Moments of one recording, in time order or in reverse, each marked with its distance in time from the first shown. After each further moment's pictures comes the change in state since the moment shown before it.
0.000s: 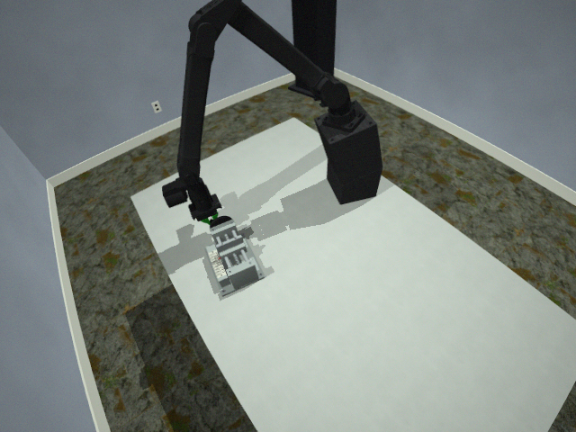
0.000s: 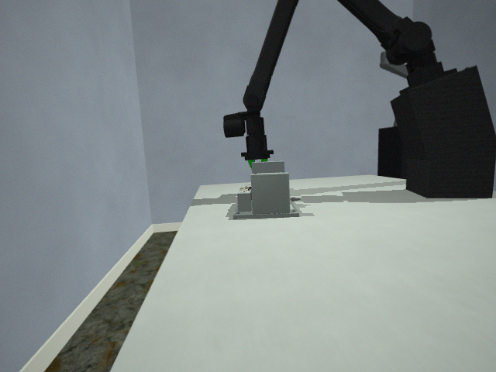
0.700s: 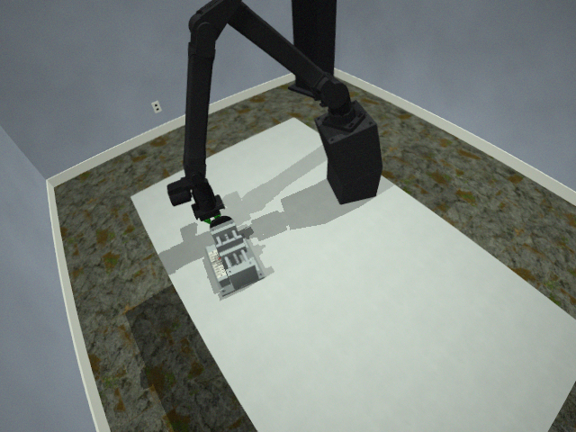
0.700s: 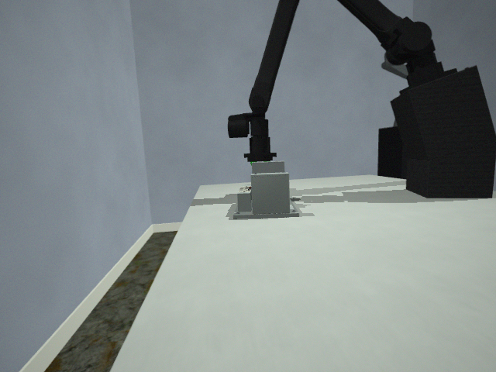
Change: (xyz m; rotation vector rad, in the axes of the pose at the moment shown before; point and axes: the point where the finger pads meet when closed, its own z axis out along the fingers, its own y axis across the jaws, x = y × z) arm 0.000 -0.005 0.006 -0.050 -0.002 0.000
